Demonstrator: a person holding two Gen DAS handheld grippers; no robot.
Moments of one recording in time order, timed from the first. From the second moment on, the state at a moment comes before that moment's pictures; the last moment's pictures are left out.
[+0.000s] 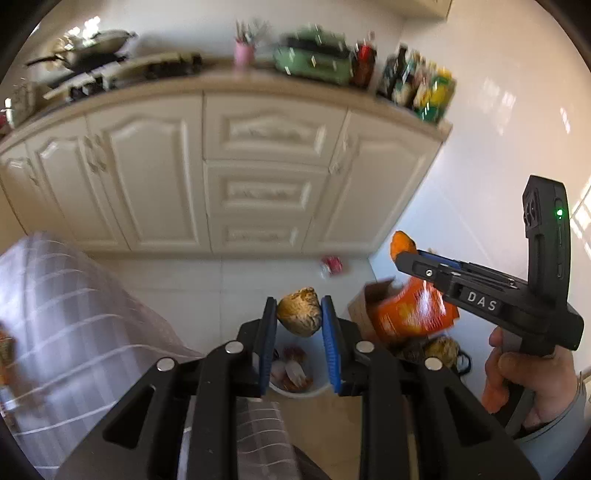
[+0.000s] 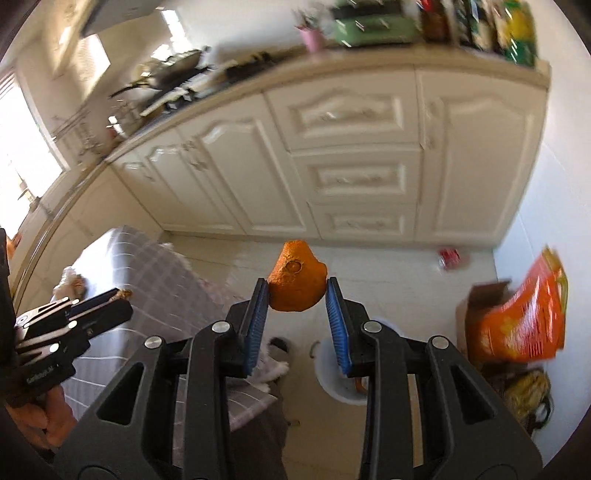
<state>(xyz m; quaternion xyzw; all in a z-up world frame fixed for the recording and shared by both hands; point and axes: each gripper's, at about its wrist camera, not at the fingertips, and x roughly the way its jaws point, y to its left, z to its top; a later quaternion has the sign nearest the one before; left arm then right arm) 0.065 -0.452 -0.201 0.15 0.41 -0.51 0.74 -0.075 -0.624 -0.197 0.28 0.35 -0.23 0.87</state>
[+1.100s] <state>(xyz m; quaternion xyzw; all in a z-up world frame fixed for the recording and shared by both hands) 0.078 -0.562 -0.301 0.22 0.51 -0.45 0.70 -0.098 -0.699 -0.315 0.41 0.39 -0.28 0.77</state>
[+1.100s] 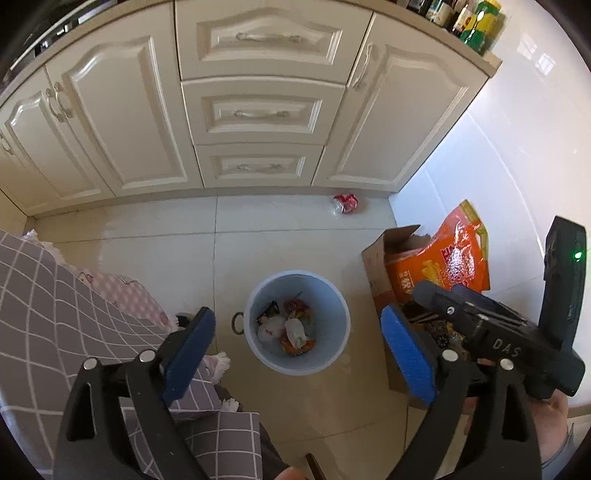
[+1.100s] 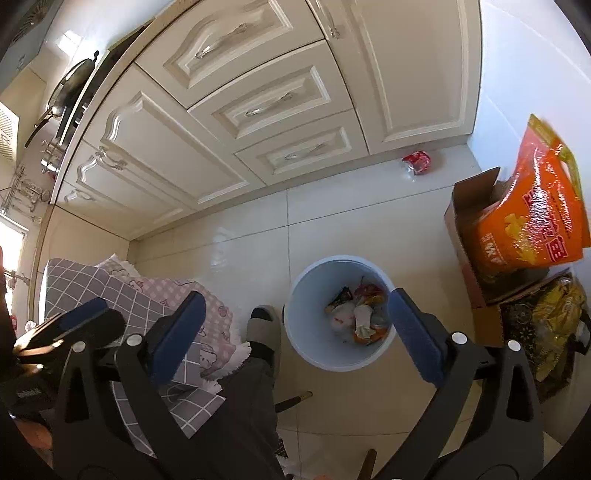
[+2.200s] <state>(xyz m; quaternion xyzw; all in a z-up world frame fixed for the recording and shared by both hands) 0.081 -0.396 -0.106 0.12 0.33 -0.45 0.82 -0.052 -0.585 -0.126 0.29 0.28 -0.24 0.88</state>
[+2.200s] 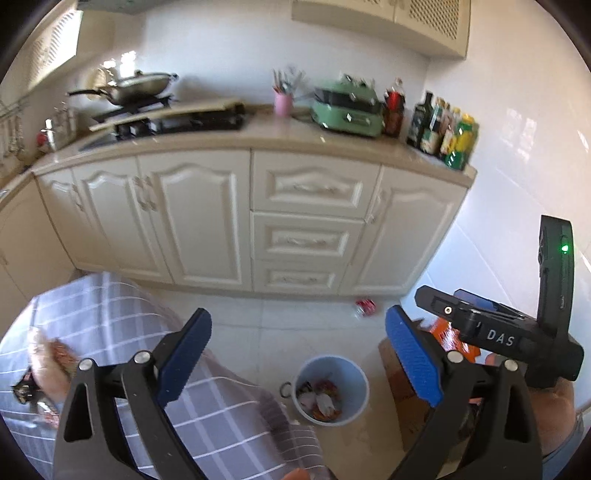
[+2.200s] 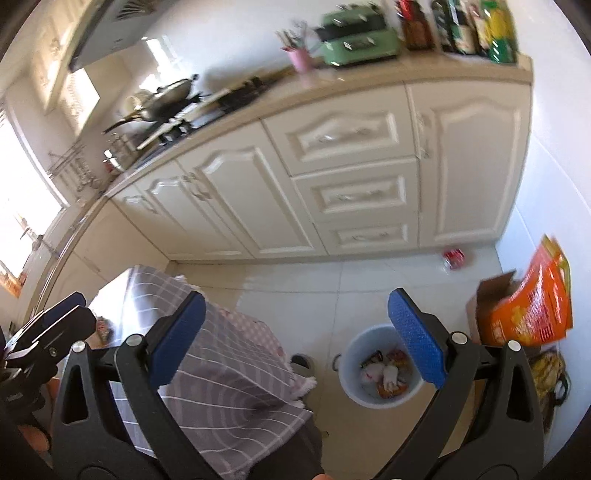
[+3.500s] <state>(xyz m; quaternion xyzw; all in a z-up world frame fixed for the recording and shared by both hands) 0.184 -0.102 -0.103 0.03 0.29 -0.25 0.93 0.102 -0.361 -0.054 0.14 0.28 -0.02 0.95</state>
